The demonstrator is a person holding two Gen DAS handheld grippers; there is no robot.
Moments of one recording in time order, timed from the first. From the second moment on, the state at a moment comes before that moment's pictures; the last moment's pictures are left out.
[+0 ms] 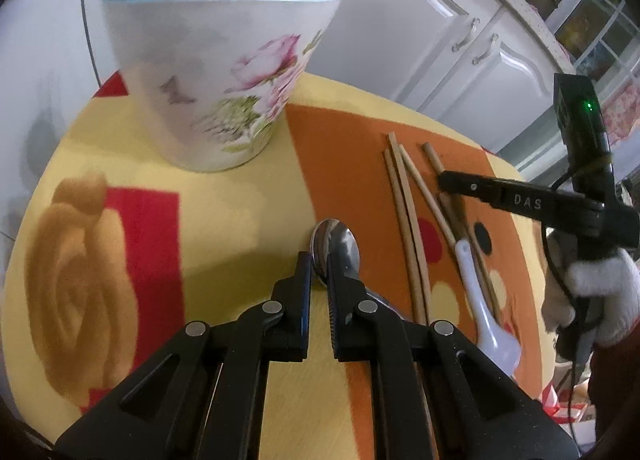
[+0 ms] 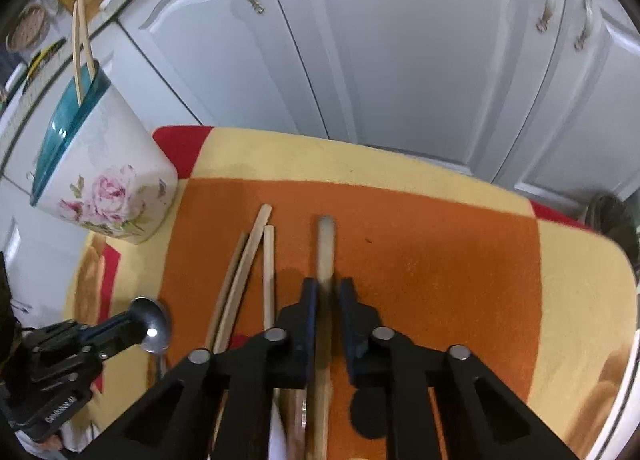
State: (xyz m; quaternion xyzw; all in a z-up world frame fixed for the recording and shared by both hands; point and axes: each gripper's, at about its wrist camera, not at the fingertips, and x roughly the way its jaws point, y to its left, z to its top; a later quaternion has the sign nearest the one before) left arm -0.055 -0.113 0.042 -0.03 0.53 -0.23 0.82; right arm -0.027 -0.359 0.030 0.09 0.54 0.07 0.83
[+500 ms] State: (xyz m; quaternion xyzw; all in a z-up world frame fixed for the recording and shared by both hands) left arm -0.042 -0.114 0.031 -0.03 0.54 -0.25 0.81; right arm -0.064 -0.385 0.030 0.10 0.55 0.07 0.83
